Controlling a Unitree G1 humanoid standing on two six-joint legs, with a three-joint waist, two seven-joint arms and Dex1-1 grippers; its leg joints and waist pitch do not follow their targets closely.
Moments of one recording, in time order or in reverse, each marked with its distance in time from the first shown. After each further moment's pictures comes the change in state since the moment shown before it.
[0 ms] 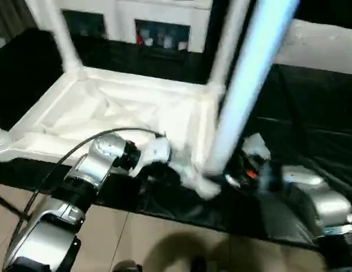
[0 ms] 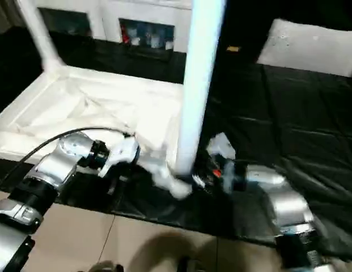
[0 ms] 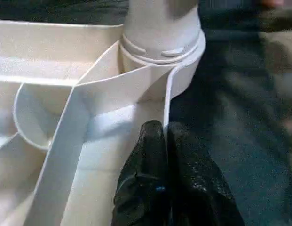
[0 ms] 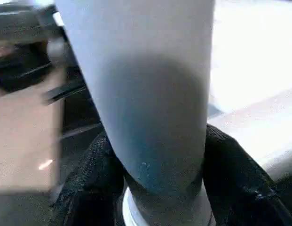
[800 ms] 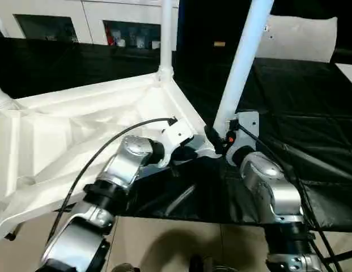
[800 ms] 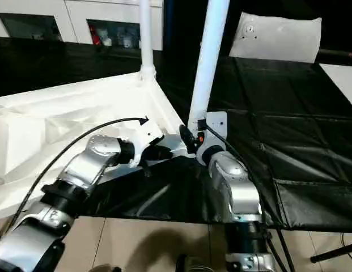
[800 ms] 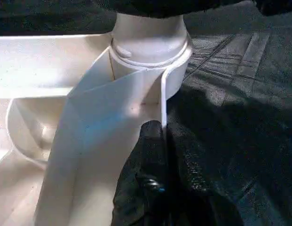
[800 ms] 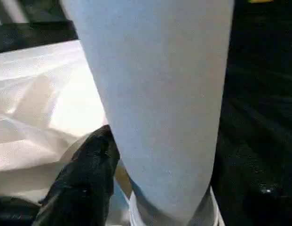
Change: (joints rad) left arm 0.008 -0.157 0.052 -0.101 0.052 0.260 0.370; right arm -0.097 0.306 -0.119 0.050 -0.139 0.029 -0.570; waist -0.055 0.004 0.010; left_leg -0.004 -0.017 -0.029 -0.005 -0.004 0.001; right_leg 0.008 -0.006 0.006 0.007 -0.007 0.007
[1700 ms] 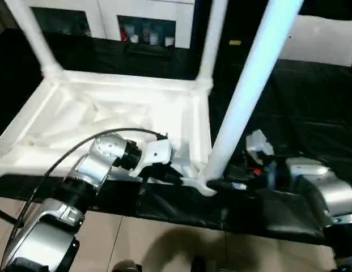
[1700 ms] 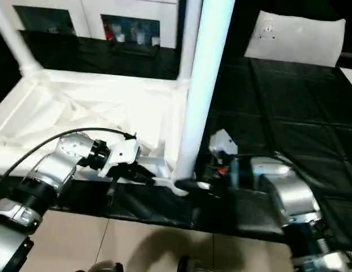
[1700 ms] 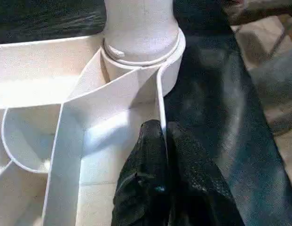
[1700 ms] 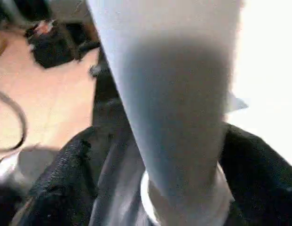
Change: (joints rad) left arm -0.010 0.217 -0.094 0.095 -0.077 -0.422 -0.518; right arm 0.004 -0.507 0.182 0.032 0.196 -0.076 0.951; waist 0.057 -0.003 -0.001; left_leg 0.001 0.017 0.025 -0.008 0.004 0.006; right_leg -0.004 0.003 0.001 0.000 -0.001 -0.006
